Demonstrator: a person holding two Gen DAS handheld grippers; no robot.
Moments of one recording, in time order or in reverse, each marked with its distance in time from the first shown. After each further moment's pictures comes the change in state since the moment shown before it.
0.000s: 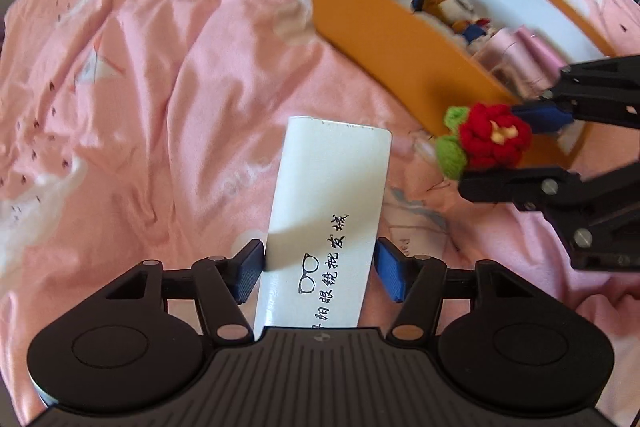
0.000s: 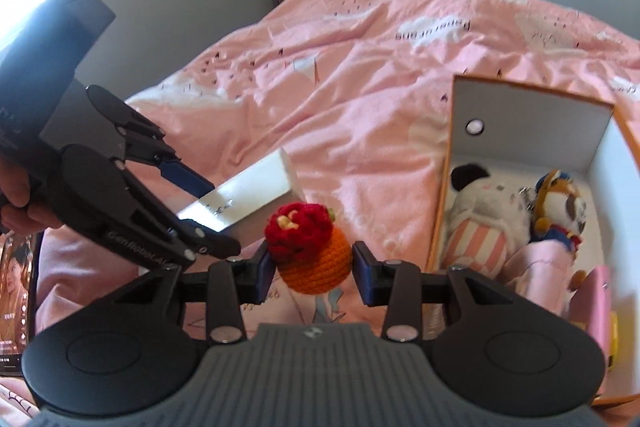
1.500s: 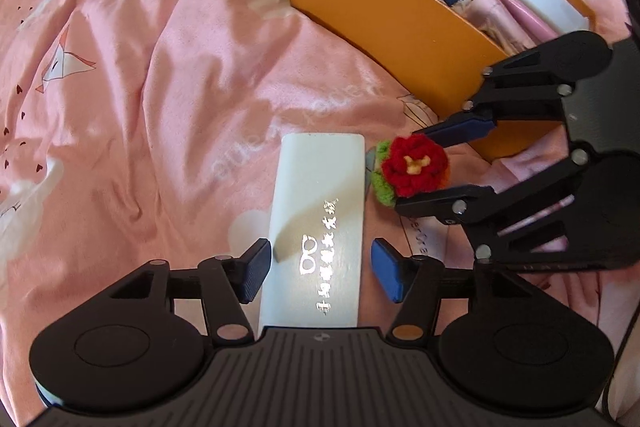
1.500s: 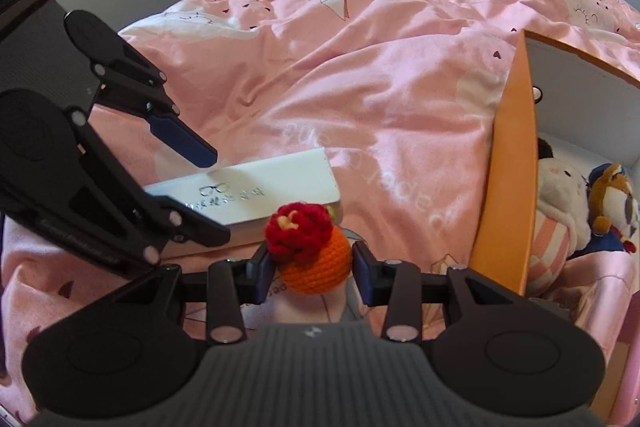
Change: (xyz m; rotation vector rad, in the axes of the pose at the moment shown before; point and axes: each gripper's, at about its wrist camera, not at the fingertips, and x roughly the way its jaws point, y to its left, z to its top) left arm 0.023 0.021 -0.010 0.077 0.075 -0.092; right arm 0.070 0.028 0.001 -0.083 0.206 -0.004
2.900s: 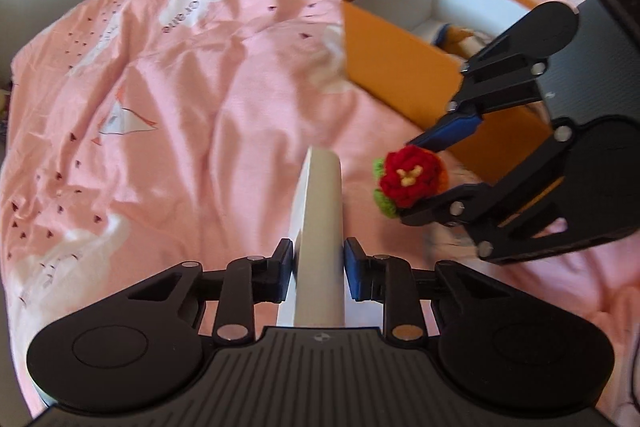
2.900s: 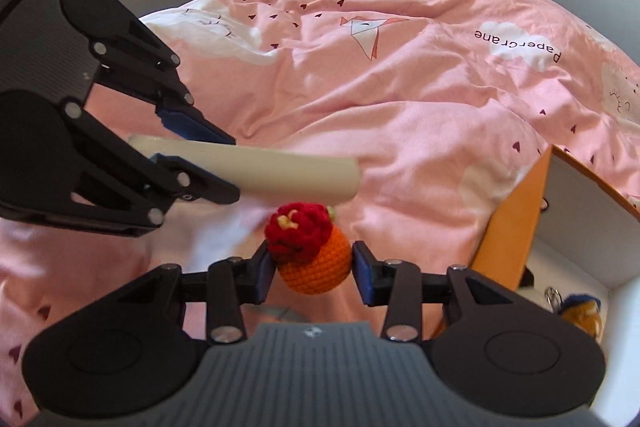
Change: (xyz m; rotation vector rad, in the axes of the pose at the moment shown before) left arm -0.033 0.023 0.004 -0.008 -0.191 0.081; right arm 0.001 0.001 0.061 -0.233 0.024 0.008
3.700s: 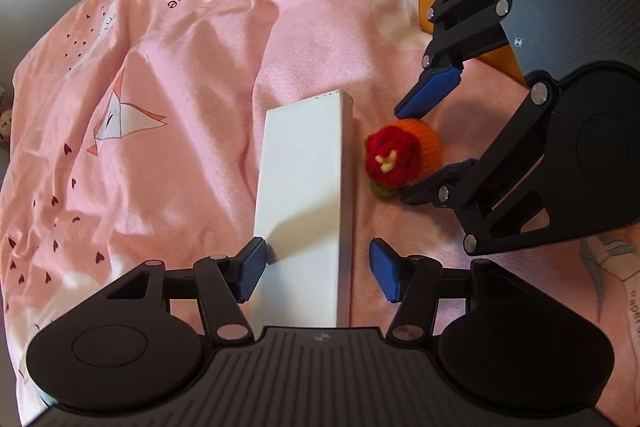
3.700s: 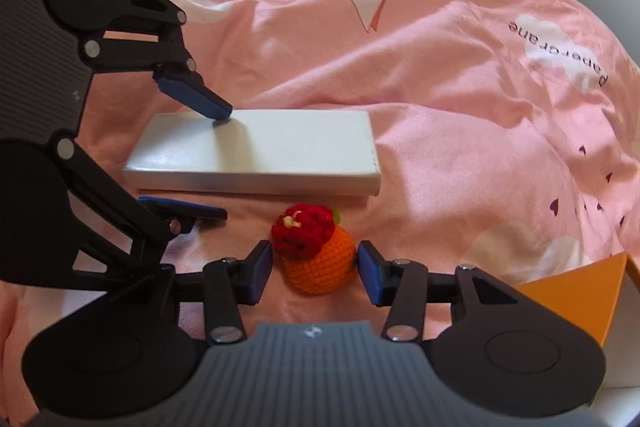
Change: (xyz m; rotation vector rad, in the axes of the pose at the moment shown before) left arm 0.108 0.049 0.017 0.099 0.066 0.160; right arm 0.124 -0.036 0.053 -0.118 0.130 -0.042
